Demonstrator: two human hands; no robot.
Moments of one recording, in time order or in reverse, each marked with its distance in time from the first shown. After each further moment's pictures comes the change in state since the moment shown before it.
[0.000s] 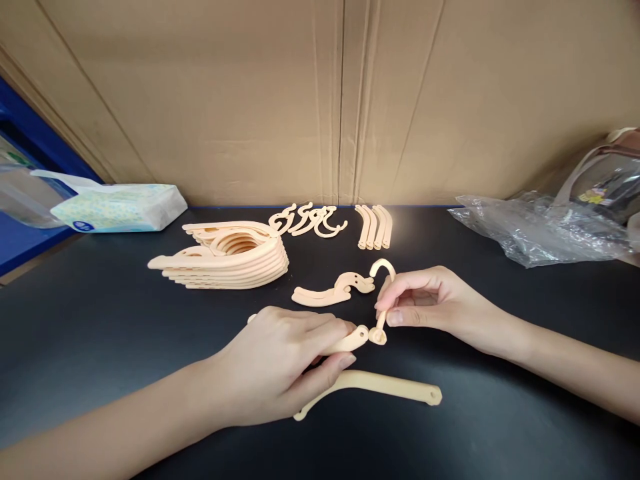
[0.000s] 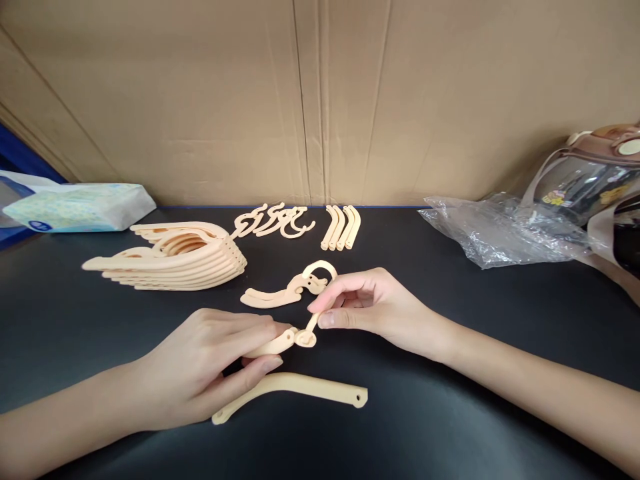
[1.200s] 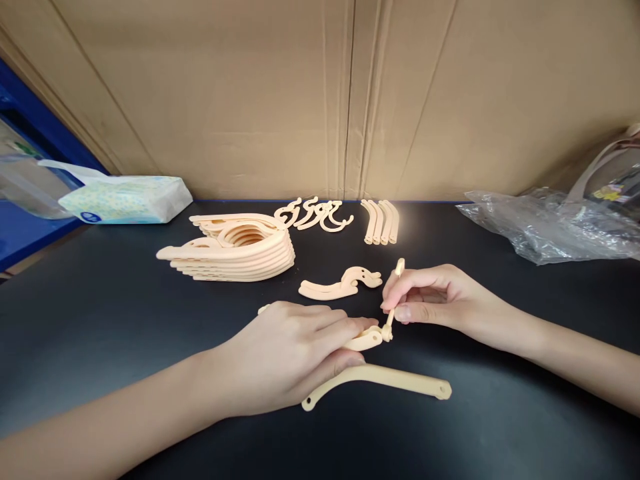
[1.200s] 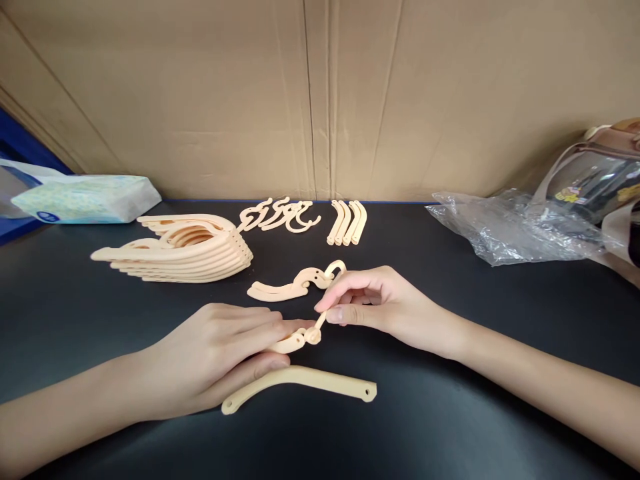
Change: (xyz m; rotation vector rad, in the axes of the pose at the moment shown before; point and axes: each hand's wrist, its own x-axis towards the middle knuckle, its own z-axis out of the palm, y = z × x) left_hand 0.000 0.002 -0.006 0.077 -0.077 0.033; right_hand -0.002 -0.003 0.000 -0.133 -0.029 0.020
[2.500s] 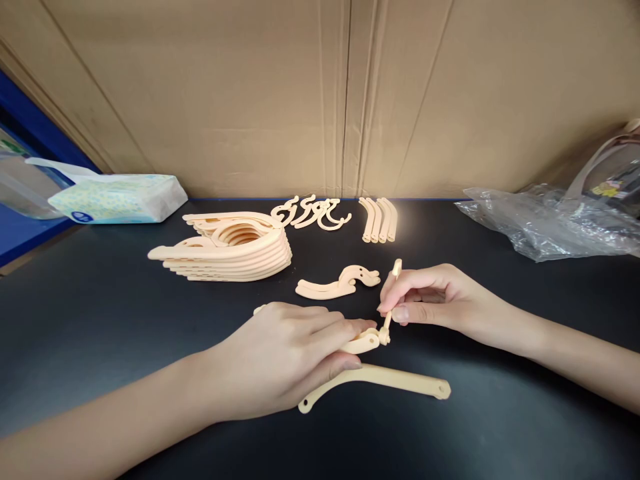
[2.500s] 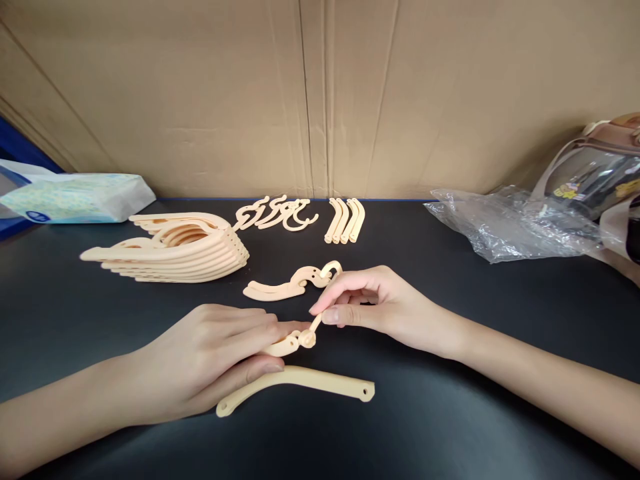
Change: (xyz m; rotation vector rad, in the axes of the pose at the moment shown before) left_hand -0.001 -0.002 0.001 -0.015 -0.006 0.020; right_hand -0.001 0.002 -0.001 -0.043 -0.023 -0.013
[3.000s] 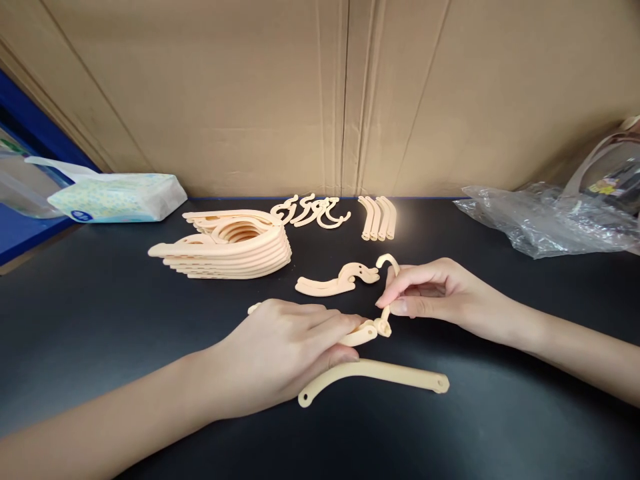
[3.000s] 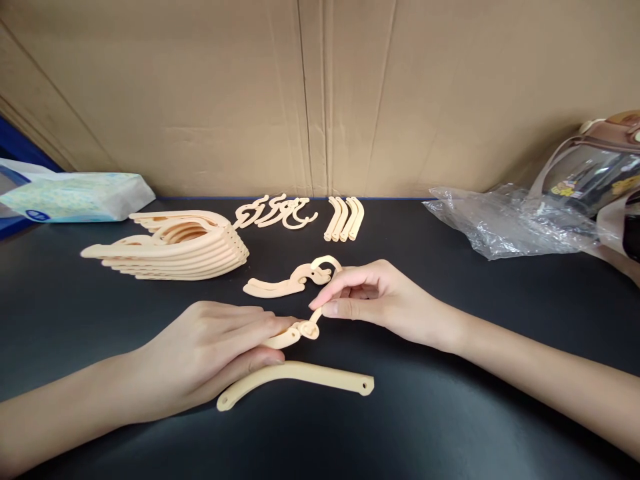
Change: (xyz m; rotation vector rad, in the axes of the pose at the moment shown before) left_hand -0.002 0.001 0.004 0.097 0.088 0.023; right_hand 0.000 -0.003 0.003 0.025 0.045 -0.011
